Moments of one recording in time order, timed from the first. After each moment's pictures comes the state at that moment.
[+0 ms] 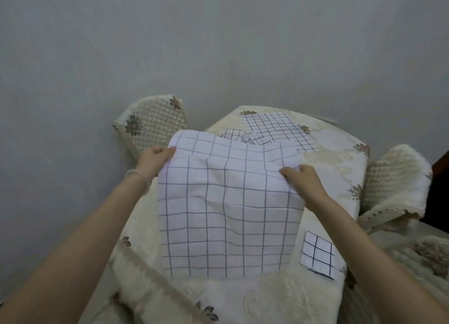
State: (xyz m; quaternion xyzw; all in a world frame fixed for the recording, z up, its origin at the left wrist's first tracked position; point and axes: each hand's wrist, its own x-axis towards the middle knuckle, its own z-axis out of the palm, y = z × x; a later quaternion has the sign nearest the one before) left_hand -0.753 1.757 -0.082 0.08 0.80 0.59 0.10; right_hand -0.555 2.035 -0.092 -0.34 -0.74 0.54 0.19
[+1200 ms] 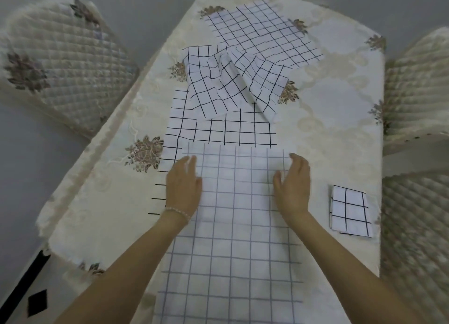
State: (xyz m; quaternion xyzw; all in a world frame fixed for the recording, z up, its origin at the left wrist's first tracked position) left_hand -0.803 1.848 -0.341 0.38 0.91 0.16 0.01; right_hand -0.625 2.028 -0.339 -0.46 -0.83 0.24 0.22
